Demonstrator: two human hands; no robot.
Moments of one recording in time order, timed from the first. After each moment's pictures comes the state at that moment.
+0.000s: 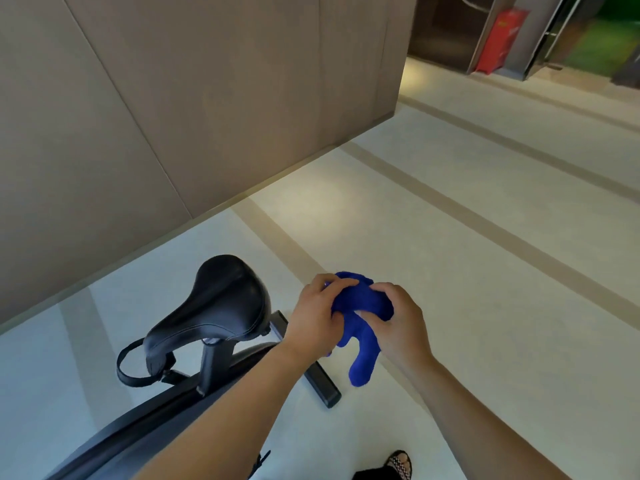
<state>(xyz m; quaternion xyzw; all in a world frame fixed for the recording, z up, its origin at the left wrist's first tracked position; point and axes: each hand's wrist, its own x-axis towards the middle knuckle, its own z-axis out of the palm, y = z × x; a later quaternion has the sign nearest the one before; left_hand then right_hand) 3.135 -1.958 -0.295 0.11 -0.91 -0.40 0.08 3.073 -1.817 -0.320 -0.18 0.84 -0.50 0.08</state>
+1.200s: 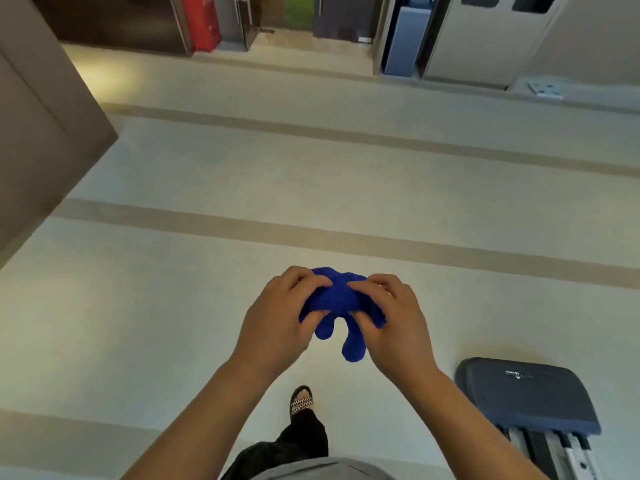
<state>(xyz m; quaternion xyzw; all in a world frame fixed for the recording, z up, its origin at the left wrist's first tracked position) 2.621 -1.521 -0.270 -0.25 -0.90 -0.36 0.00 2.677 -1.351 -0.278 0.07 0.93 -0.36 -0.11</state>
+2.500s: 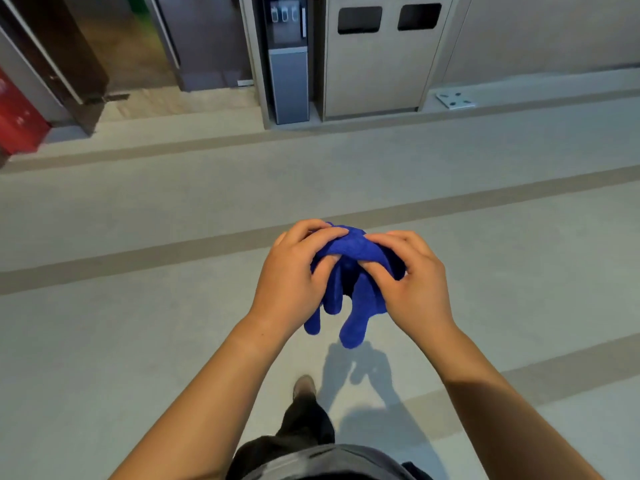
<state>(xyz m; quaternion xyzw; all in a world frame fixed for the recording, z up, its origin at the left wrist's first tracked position) 1.784 -0.822 -0.230 -0.38 -0.82 -0.43 -0.01 1.885 -0.687 -0.244 0.19 0.84 -0.44 -0.27</state>
